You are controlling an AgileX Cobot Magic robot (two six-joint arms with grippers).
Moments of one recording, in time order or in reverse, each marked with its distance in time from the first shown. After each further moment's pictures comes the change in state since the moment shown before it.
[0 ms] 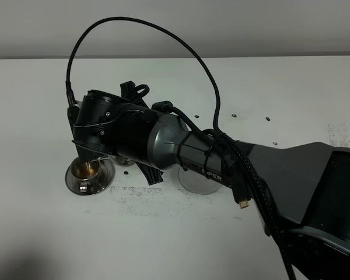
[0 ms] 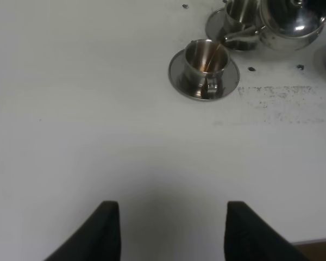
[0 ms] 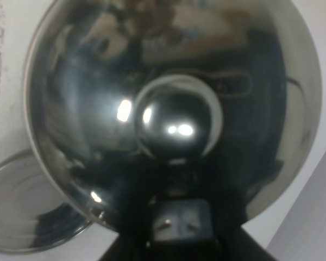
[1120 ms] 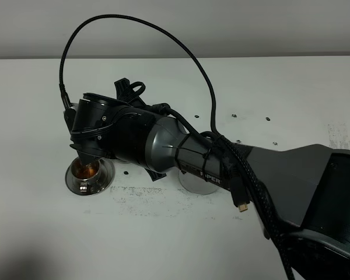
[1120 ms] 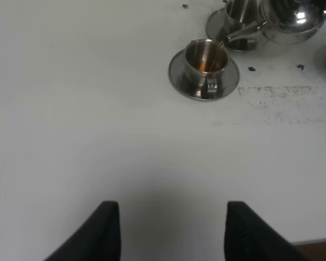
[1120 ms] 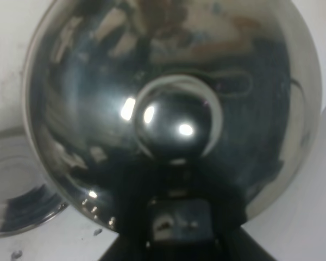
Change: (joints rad) left arm 0.000 0.000 0.000 0.000 0.000 0.000; right arm 0.010 0.000 0.000 -0.060 -0.001 -0.051
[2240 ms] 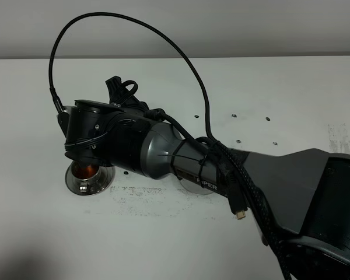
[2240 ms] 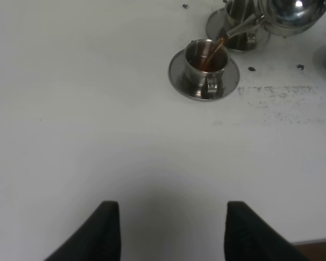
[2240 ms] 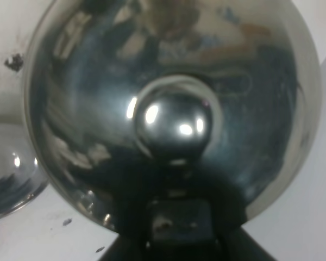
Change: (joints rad) left arm 0.000 0.000 0.000 0.000 0.000 0.000; right arm 0.023 0.000 0.000 -0.076 -0.005 -0.023
